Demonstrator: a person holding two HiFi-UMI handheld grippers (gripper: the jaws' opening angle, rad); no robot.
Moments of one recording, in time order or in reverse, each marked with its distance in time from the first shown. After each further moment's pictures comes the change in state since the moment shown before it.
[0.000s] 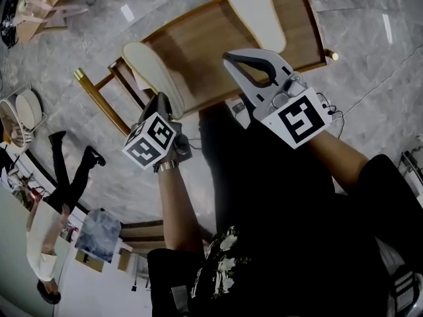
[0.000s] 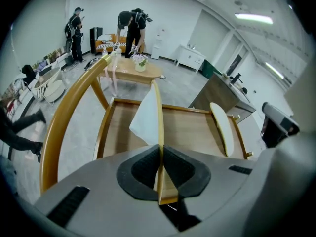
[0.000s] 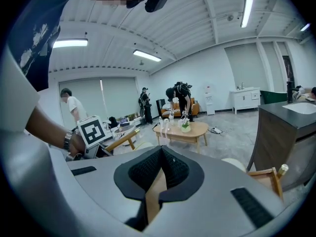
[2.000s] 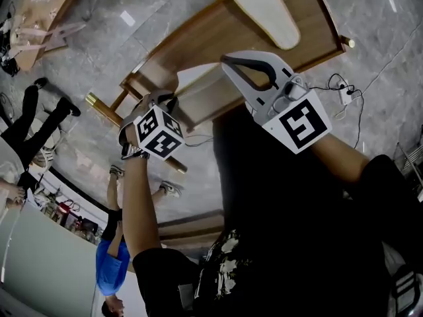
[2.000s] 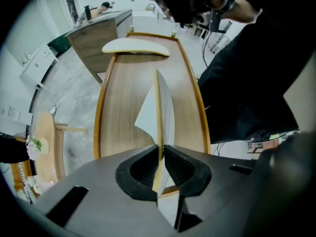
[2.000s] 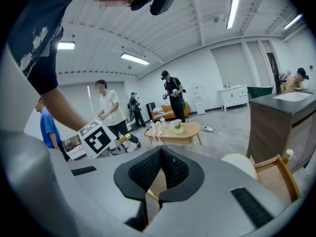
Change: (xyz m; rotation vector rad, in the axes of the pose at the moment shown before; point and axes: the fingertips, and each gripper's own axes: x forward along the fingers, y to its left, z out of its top) left arm 0.038 0.002 -0.003 1.588 0.568 -0.286; right arm 0.036 -0.002 -0.005 0.111 -0.045 -0.106
